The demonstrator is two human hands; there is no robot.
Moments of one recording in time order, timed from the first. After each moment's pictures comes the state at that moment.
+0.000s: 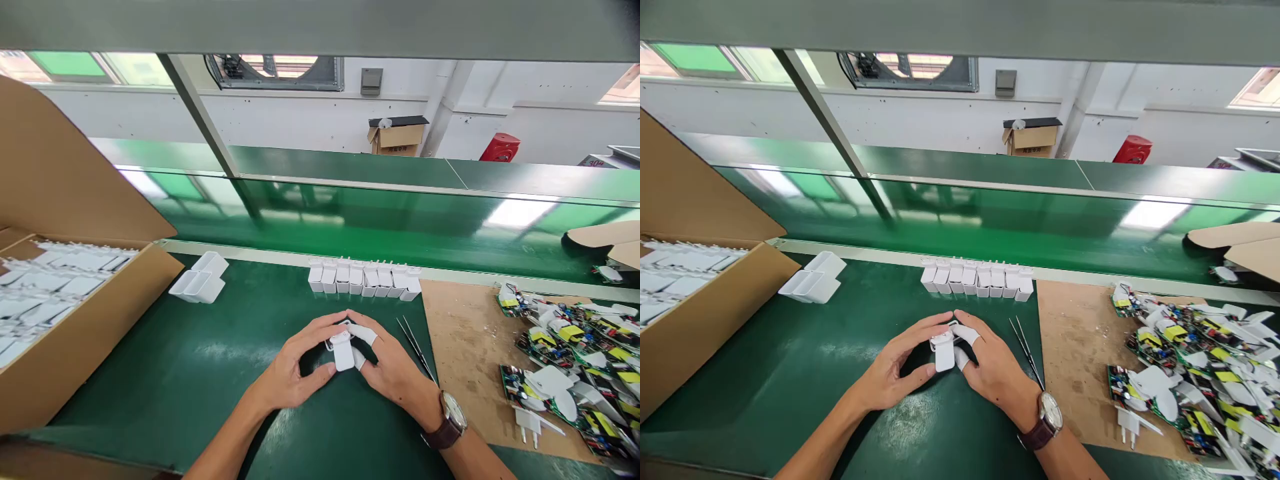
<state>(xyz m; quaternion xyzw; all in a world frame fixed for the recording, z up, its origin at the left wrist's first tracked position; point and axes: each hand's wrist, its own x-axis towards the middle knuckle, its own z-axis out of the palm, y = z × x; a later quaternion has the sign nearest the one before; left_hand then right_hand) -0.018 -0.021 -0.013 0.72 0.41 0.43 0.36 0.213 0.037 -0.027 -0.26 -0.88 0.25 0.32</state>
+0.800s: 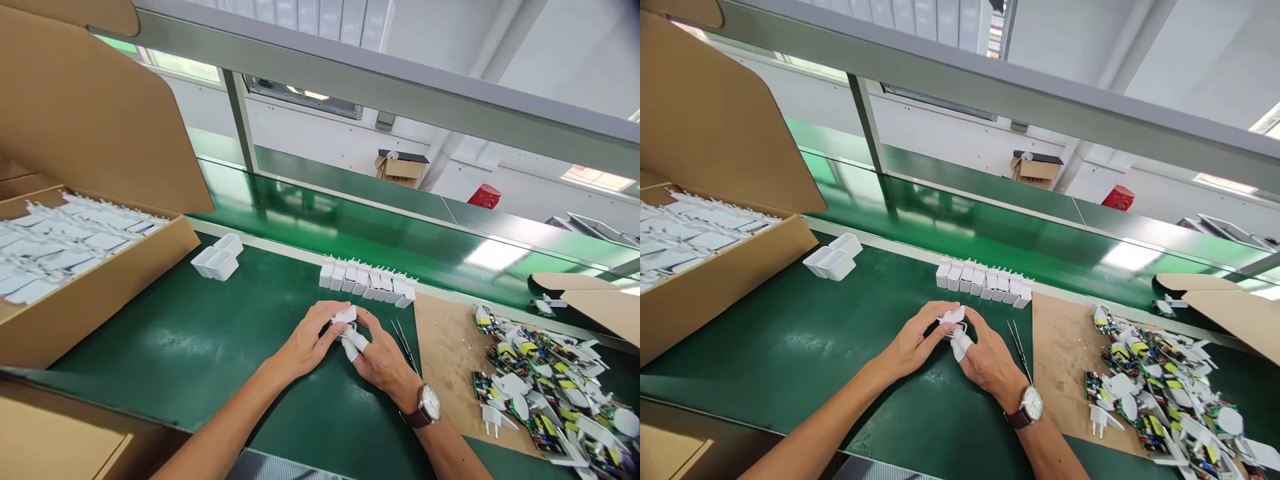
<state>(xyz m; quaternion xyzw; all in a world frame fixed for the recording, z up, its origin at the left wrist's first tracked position) -0.006 -0.020 -0.019 0.68 0.49 0.48 0.25 0.205 0.033 -0.024 -0.19 -0.93 0.04 0.31</state>
